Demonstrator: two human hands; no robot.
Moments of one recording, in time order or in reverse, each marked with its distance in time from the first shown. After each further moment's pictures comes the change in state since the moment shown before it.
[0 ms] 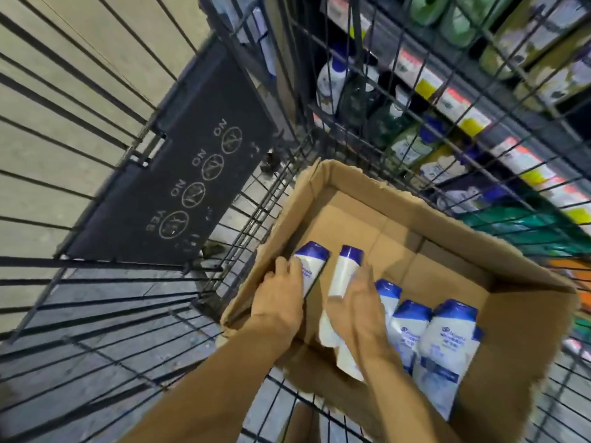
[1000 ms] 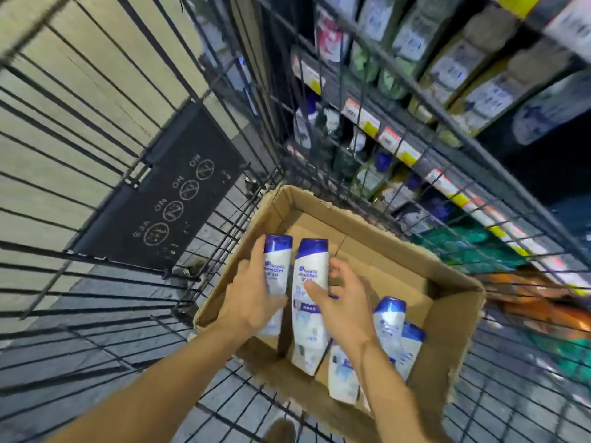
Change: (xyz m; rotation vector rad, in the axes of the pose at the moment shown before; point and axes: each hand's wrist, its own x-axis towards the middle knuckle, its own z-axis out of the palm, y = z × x) left_hand -0.047 0.028 -0.046 -0.596 0.137 0.000; right_hand -0.029 0.031 -0.077 0.760 -0.094 -0.293
